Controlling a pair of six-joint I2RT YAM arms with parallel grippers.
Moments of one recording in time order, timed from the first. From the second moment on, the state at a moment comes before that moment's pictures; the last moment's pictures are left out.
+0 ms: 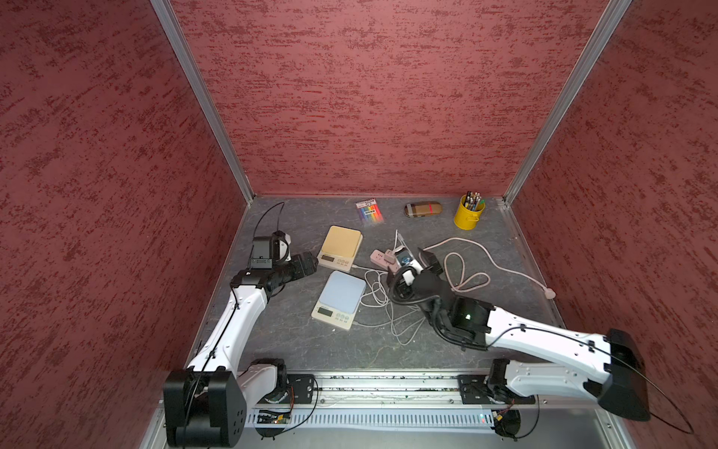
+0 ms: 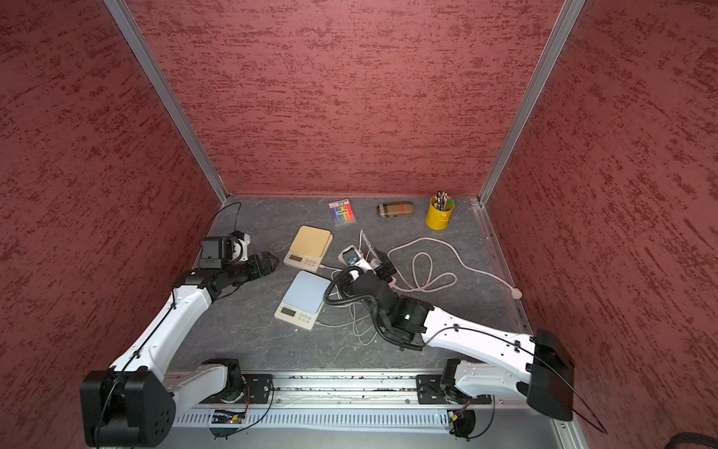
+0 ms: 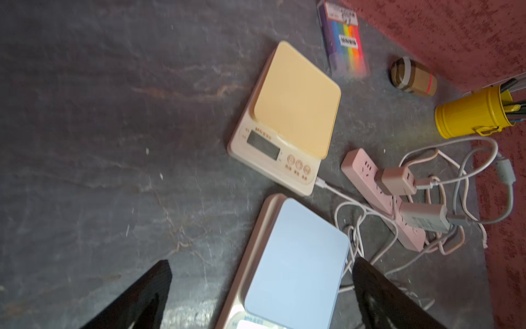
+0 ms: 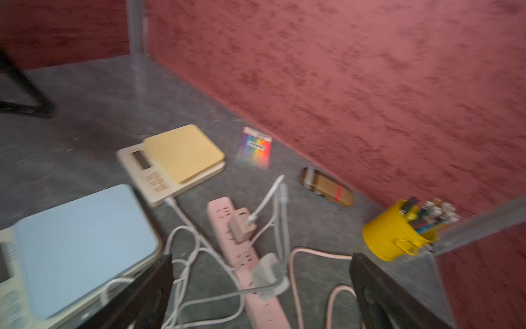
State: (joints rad) left arm 0.00 1.14 0.83 -0.50 0.27 -0.34; right arm 1.02 1.09 0.75 0.06 0.80 -0.14
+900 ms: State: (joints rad) left arm 0.09 1.41 0.30 0.81 0.23 -0.09; right arm 0.20 1.50 0.09 1.41 0.51 -0.11
